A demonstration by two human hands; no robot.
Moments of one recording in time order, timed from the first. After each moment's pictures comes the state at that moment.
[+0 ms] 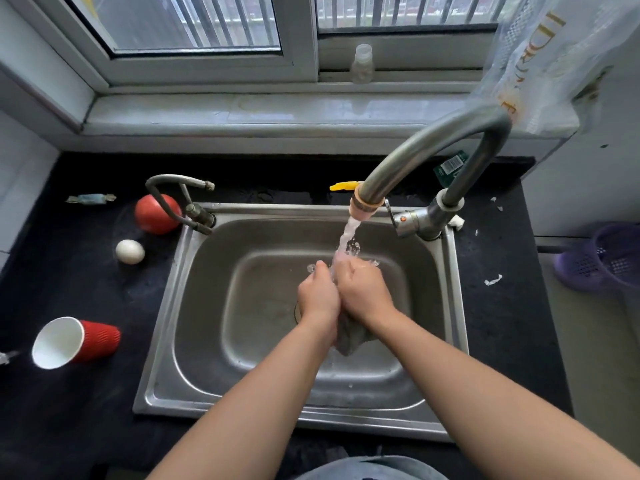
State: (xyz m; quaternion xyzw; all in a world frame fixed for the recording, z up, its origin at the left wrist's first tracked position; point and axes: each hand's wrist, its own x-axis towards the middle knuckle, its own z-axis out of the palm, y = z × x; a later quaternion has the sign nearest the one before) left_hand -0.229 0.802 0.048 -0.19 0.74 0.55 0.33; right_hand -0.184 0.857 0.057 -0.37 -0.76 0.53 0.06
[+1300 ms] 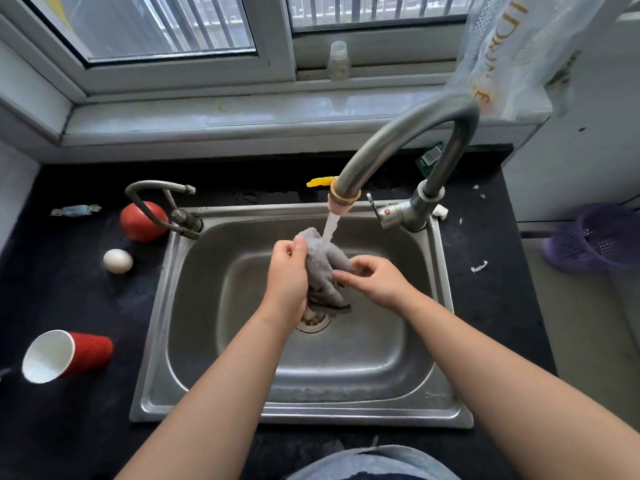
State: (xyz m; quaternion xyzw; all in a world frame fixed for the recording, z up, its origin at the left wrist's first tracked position) left_hand -0.252 0.792 0.082 -0.02 0.71 0.62 0.34; right_hand -0.151 0.897 0.036 -0.34 -0.68 0.65 -0.01
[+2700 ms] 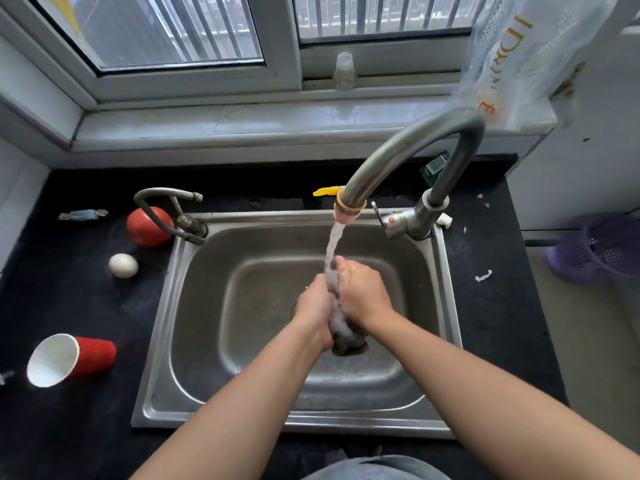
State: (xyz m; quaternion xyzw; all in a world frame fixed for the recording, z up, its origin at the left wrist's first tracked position) left_hand -0.227 0.799 0.047 -0.27 0.61 0.56 0.49; right_hand -0.176 0.862 0.048 -0.40 -0.79 0.46 0.06
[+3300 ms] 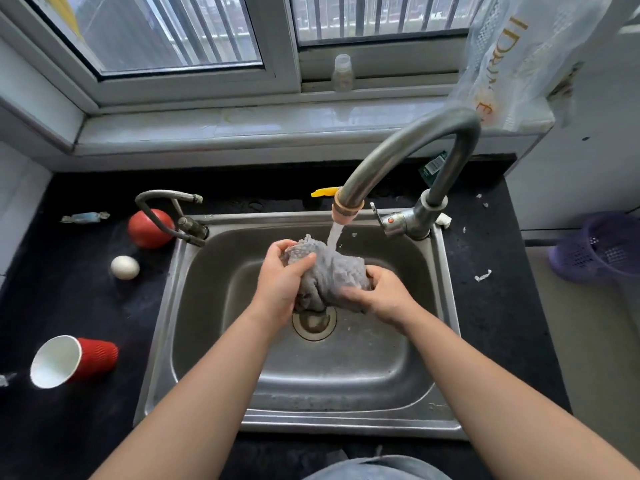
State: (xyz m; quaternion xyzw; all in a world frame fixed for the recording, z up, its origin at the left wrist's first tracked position) left_hand -0.275 0.781 0.074 0.00 0.69 0.62 0.37; right_hand -0.145 0.890 0.042 -0.36 -0.63 0.68 -0.01
